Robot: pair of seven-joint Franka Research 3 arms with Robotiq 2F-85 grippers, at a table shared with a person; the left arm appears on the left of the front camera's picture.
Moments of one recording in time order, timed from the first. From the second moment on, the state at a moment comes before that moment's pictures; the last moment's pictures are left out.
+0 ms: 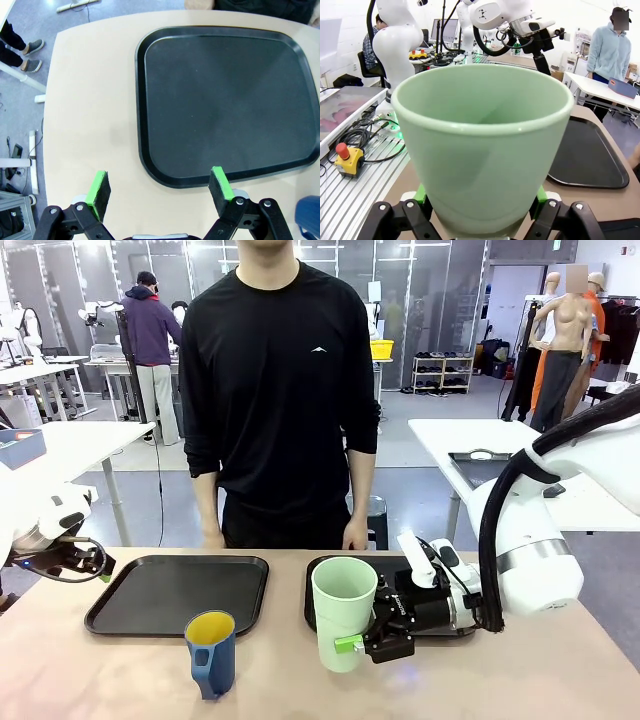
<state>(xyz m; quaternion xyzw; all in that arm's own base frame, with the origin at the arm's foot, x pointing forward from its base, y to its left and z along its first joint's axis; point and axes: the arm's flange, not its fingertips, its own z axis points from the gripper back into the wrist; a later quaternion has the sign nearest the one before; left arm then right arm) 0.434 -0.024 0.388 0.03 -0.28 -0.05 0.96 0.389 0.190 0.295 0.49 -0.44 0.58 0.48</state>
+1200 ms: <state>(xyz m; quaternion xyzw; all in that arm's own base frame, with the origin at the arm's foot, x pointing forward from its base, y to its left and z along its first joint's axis) 0.434 -0.024 0.388 0.03 -0.28 -0.05 0.96 0.389 0.190 0.295 0.49 -0.44 0.58 0.48</state>
